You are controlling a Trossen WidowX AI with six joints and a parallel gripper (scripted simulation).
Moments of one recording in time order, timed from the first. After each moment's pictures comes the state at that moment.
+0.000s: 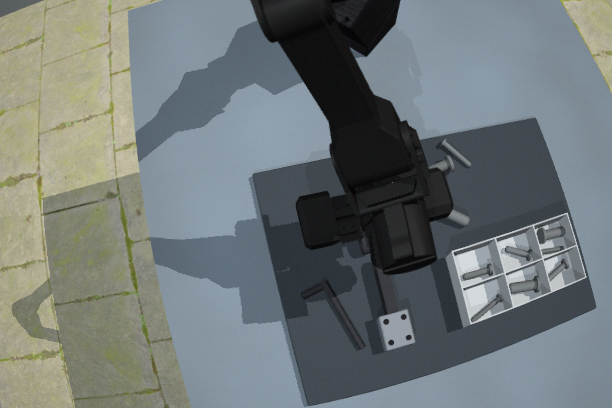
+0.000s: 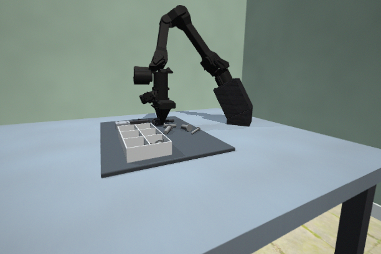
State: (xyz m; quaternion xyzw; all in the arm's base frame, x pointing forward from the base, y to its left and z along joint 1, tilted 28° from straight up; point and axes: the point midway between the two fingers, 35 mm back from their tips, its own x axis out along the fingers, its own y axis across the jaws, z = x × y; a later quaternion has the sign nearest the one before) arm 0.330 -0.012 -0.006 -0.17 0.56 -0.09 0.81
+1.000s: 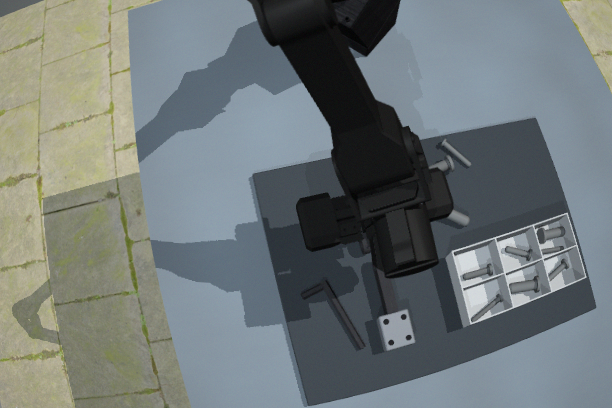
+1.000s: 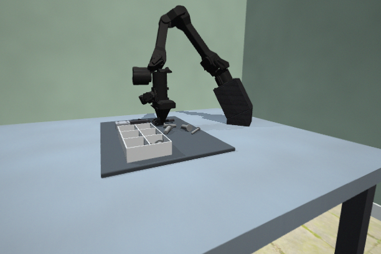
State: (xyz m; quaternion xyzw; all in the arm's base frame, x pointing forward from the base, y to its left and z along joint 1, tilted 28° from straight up) arm 0.330 -0.012 -0.006 -0.17 0.57 -0.08 0.80
